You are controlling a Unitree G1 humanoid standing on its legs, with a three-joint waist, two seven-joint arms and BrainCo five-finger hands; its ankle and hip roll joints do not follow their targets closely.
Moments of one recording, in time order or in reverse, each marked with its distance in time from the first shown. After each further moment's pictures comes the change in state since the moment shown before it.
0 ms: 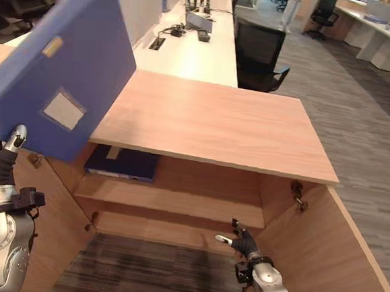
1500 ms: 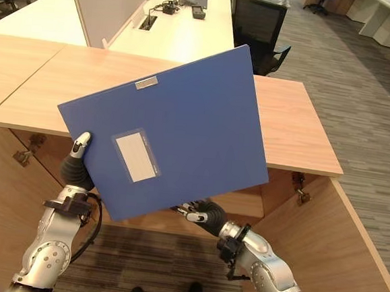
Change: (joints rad) left arm -0.085 -0.019 -0.315 0.070 -0.617 0.128 -0.368; right arm -0.088 -0.122 0.109 -0.374 0.528 0.056 0.453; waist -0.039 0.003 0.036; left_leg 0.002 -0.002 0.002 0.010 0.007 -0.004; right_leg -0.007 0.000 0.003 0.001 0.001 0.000
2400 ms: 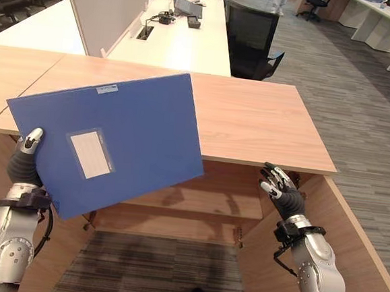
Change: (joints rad) left arm 0.016 0.167 0.277 0.102 0.207 0.003 -0.045; right arm 0.036 -0.002 -0.471 0.048 -0.130 -0.061 -0.217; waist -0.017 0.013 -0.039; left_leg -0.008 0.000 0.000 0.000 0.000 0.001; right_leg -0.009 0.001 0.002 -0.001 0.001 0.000
